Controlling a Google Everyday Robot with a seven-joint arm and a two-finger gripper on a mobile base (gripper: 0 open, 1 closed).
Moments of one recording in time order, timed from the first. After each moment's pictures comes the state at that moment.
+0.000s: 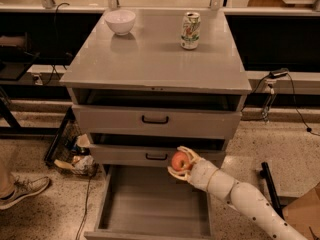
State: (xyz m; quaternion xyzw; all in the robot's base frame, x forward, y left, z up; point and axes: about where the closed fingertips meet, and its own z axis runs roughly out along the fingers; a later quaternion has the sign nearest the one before) arm 0.556 -0.077 0.554 -0.51 0.58 0.06 0.63
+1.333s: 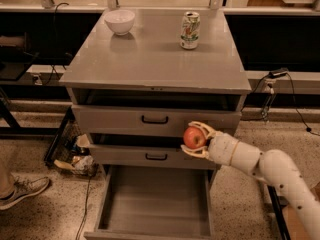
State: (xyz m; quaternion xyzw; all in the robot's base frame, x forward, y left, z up) arm 0.576 -0.117 0.663 -0.57 0.49 0.06 0.66
